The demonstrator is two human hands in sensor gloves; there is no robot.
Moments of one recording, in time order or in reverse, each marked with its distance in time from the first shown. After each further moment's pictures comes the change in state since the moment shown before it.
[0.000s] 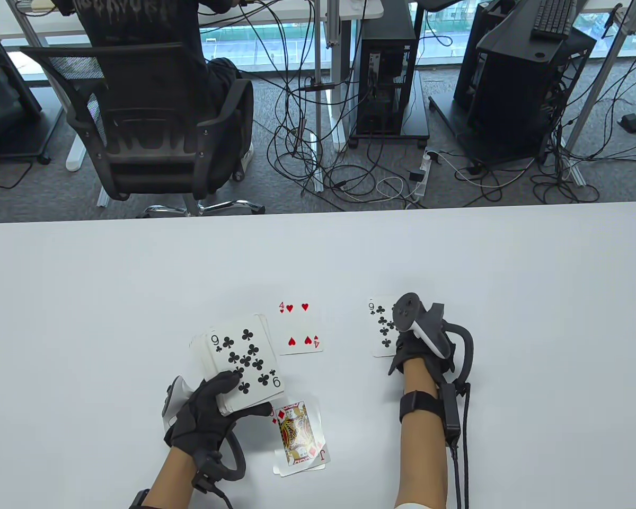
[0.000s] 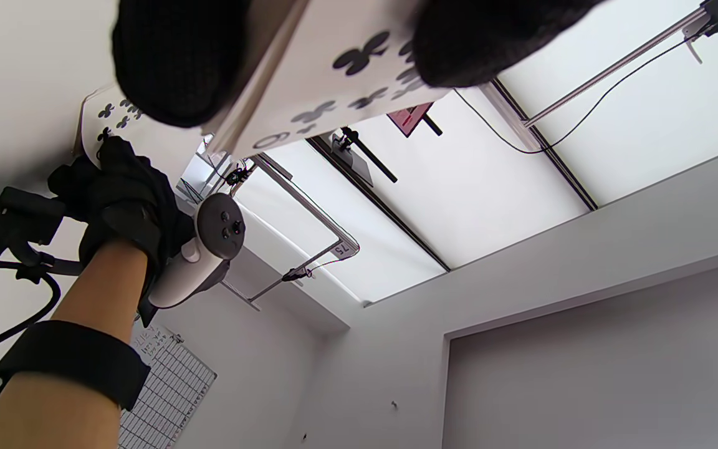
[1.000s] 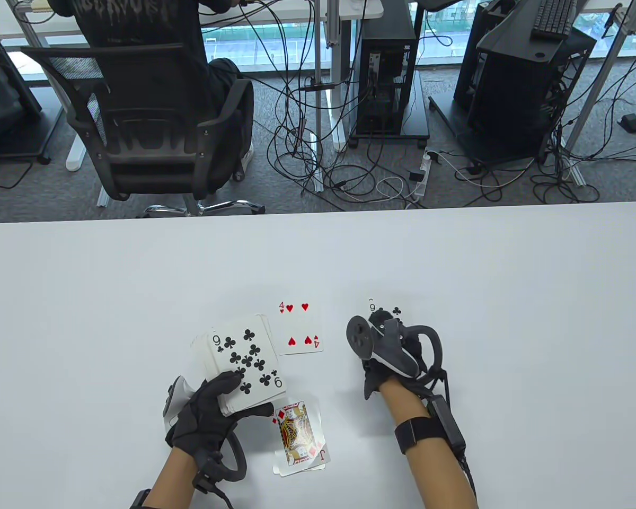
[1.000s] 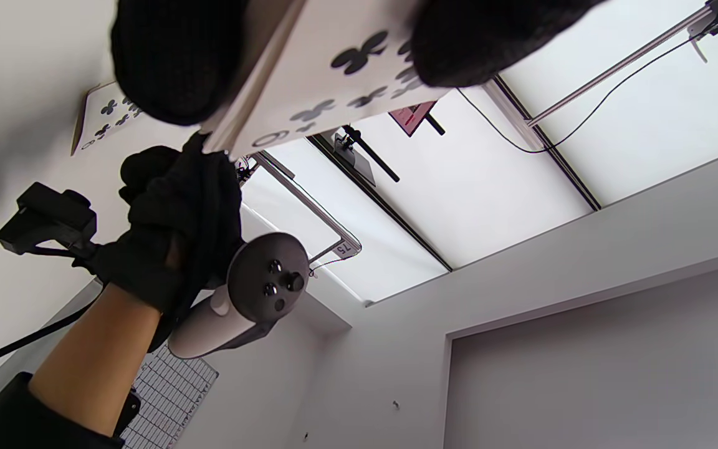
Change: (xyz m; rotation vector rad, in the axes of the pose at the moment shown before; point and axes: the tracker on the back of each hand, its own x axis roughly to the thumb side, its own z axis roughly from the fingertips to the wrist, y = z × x) left_hand 0.000 0.000 -0.001 0.000 0.004 0.000; right_hand 0.071 -0.039 0.086 -0.368 -0.520 -0.143
